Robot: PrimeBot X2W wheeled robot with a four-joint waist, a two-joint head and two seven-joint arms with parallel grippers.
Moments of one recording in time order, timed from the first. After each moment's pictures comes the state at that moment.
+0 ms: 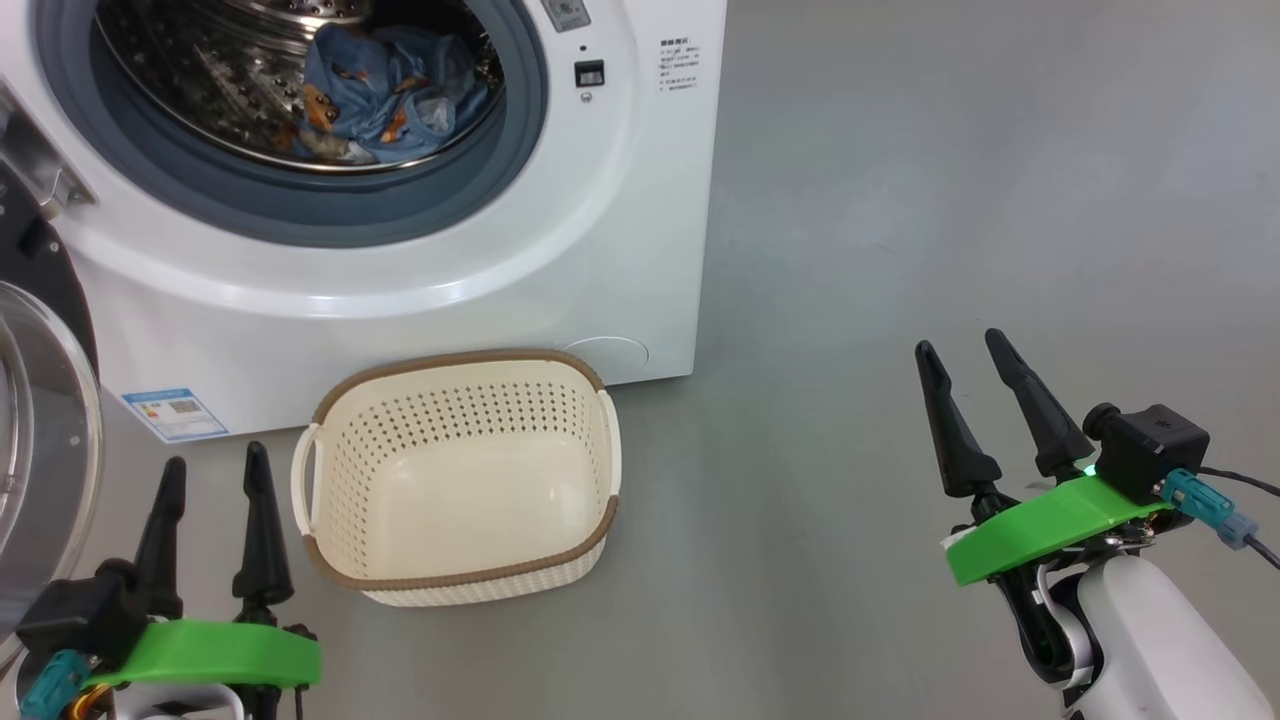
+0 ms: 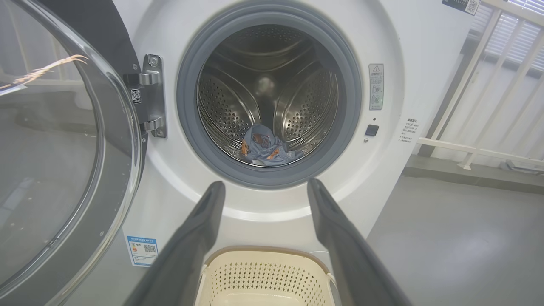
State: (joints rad) left arm -0.18 0.17 -0.03 0.27 -0.43 -0.04 -0.25; right arm -0.31 -0.16 0.21 0.33 0.45 0.13 -0.25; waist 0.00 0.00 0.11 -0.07
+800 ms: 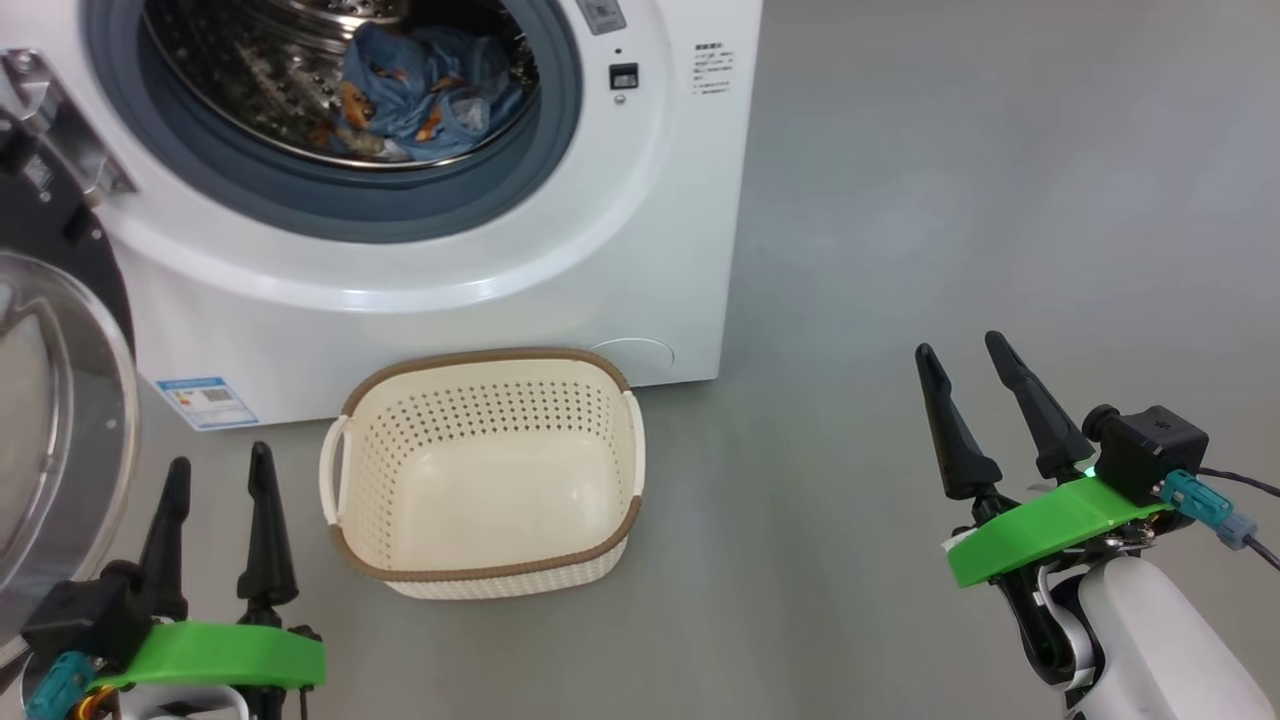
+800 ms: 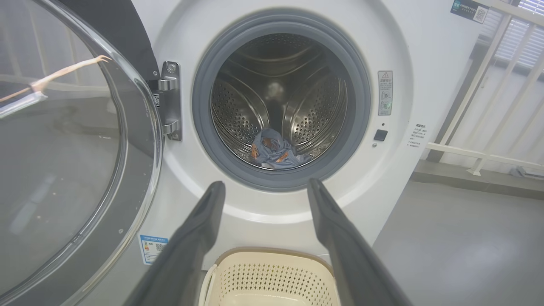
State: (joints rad) left arm -0.18 0.16 -0.03 0.27 -0.43 -0.04 -0.26; right arm -0.31 -0.17 0.22 0.34 0.45 0.13 -0.25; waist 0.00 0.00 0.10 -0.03
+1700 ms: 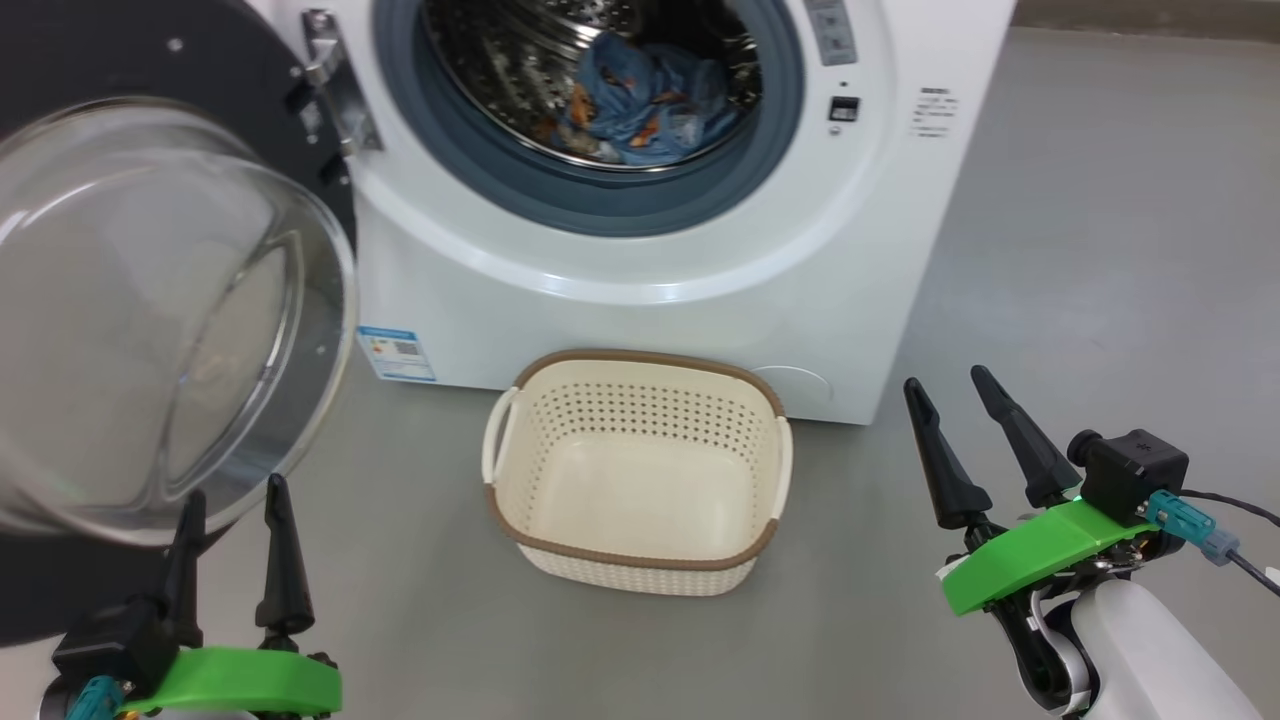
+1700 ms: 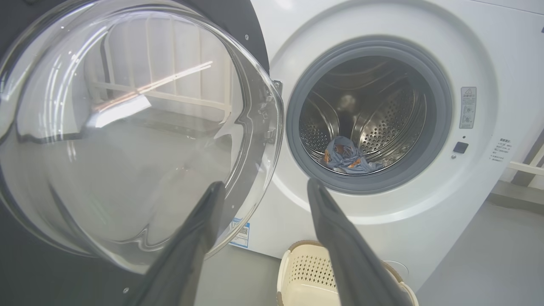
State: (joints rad) left arm -0.14 0.14 -0.03 0.27 -0.39 -0.02 -0.26; right arm -0.29 -0.18 0.26 0.37 0.48 0.13 -0.25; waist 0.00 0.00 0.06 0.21
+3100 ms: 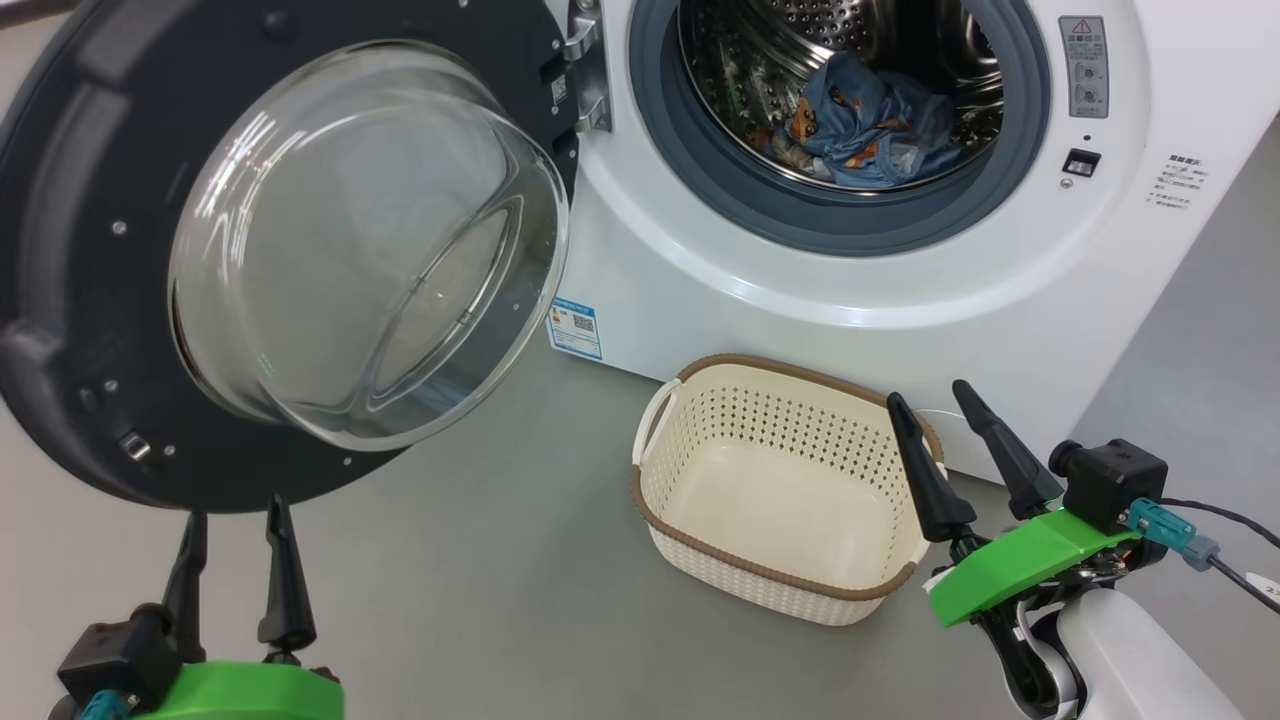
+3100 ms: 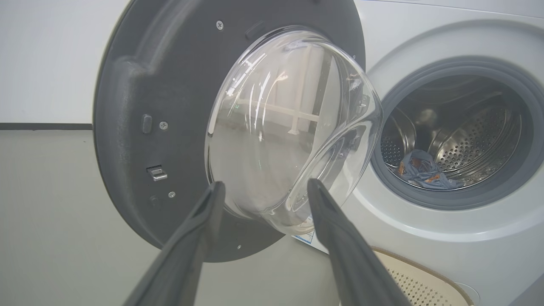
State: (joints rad) left arm -0.12 0.13 -0.04 0.28 -0.40 0.02 -0.26; right arm -0.29 -0.18 0.29 0.38 0.50 0.13 -0.25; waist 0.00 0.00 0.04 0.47
